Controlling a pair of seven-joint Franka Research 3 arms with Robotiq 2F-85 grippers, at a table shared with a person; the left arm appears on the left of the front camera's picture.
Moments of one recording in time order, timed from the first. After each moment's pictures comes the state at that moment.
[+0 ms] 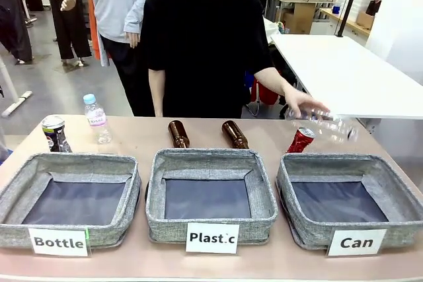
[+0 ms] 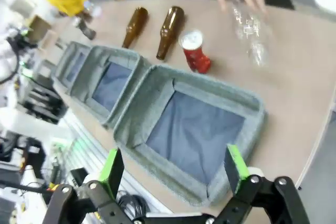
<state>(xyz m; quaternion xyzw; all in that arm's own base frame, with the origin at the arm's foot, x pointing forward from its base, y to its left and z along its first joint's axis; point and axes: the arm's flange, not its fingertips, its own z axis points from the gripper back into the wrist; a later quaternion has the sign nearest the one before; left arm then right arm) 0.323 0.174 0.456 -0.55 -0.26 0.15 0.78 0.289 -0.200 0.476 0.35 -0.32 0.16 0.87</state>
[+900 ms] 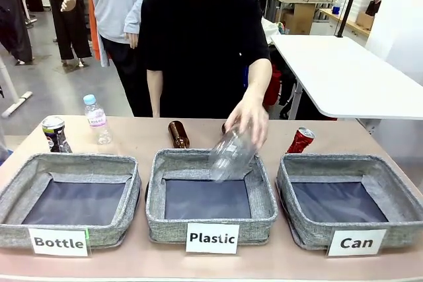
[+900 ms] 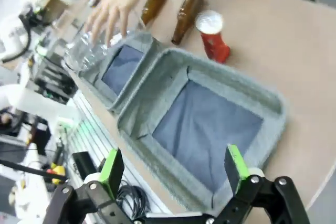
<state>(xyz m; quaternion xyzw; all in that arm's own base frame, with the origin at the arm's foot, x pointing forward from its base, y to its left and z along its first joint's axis) 0.323 0.174 0.455 -0.55 -0.26 0.15 0.78 0.332 -0.155 0.445 0.37 -0.28 0.23 0.86</state>
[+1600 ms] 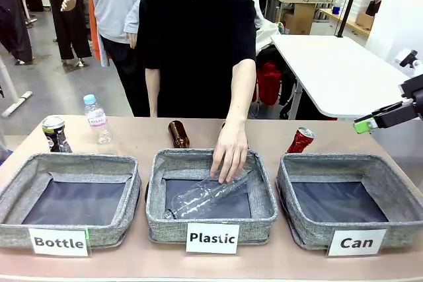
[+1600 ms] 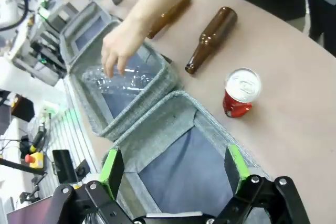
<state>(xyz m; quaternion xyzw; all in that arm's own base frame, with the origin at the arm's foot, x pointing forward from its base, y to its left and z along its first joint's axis) 0.324 0.174 0.455 -0.55 -0.26 0.15 0.78 0.416 -0.073 0.447 0.35 -0.27 0.33 0.83</state>
